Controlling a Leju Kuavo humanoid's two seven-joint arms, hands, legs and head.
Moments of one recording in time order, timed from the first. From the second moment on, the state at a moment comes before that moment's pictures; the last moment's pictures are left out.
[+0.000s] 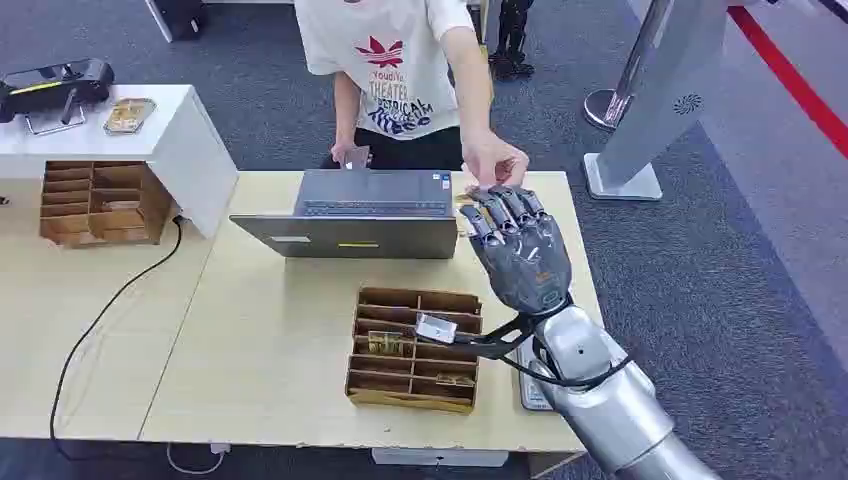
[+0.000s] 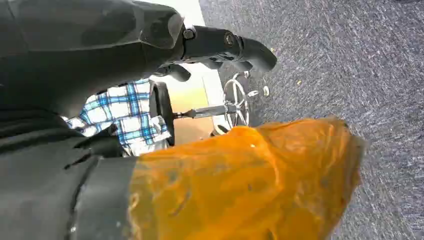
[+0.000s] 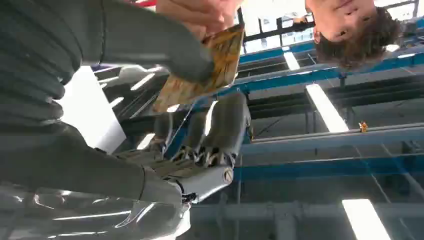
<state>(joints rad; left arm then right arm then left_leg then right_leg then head) -0.05 -0.18 1.00 -0.19 -1.57 -0.18 0.52 -0.49 -0.09 0.61 -1.31 1.43 -0.67 0.03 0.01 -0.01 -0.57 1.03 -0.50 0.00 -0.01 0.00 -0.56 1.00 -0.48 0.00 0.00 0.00</state>
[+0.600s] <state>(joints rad) -0.05 -0.18 1.00 -0.19 -1.56 -0.18 0.52 -0.48 -0.07 0.59 -1.30 1.41 -0.67 0.03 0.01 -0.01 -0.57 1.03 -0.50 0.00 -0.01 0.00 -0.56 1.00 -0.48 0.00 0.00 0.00</state>
